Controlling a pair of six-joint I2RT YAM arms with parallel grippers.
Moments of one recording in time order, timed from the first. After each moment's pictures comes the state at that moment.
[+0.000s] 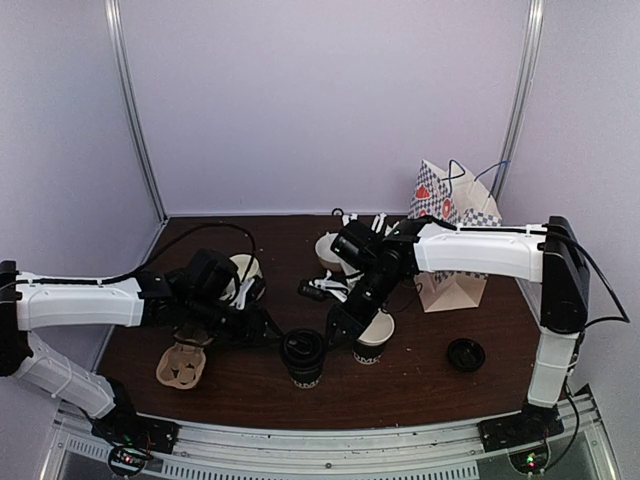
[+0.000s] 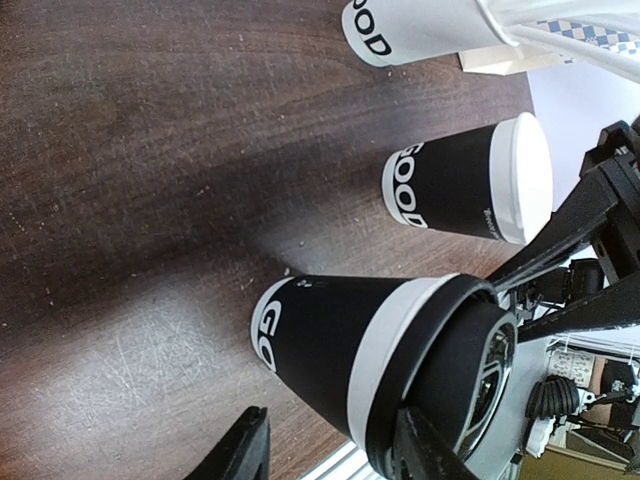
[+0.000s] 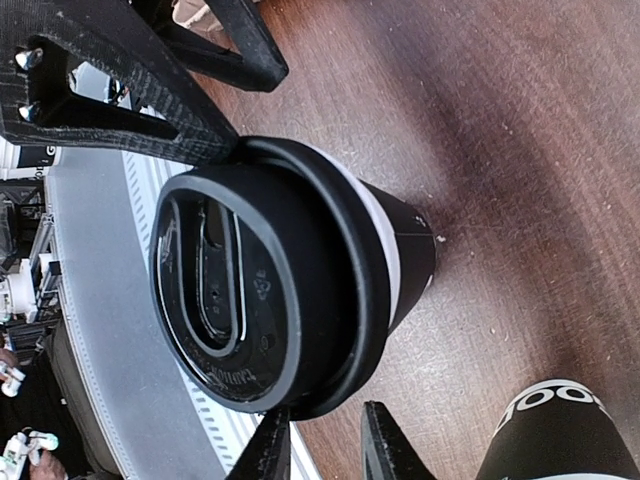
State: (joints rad) left arm -0.86 1.32 0.76 -0.28 0.35 -0.82; right arm 0.92 1.89 1.52 -0.85 -0.59 0.00
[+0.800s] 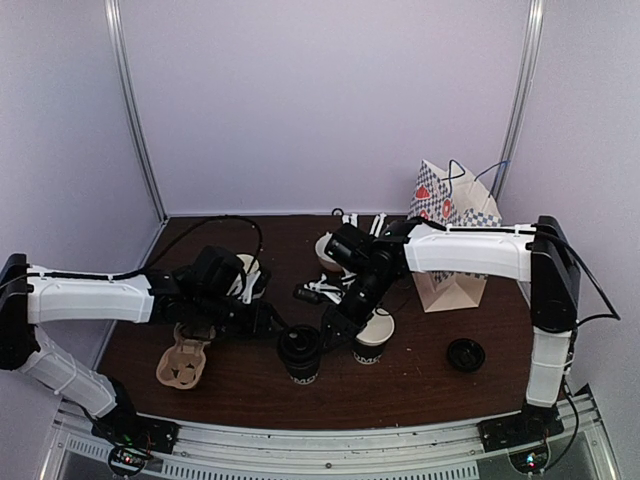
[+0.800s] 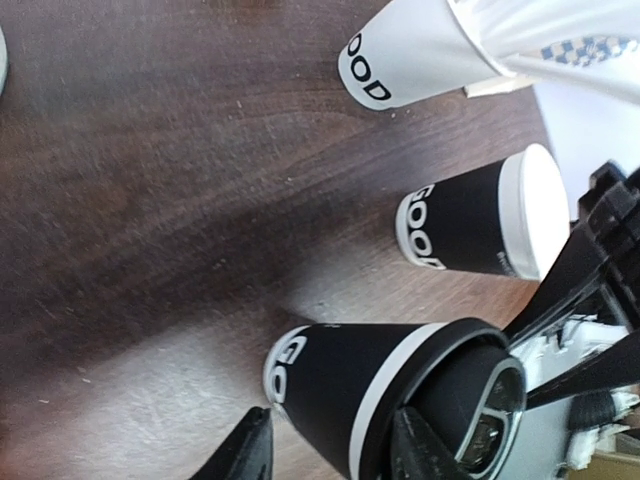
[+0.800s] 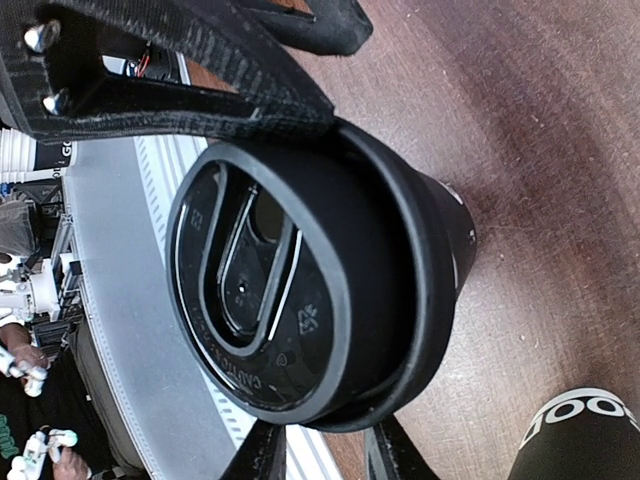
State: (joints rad) left arm -0.85 1.38 0.78 -0.20 0.28 -0.71; right arm 0.93 1.95 1.57 -0.89 -0.64 0.03
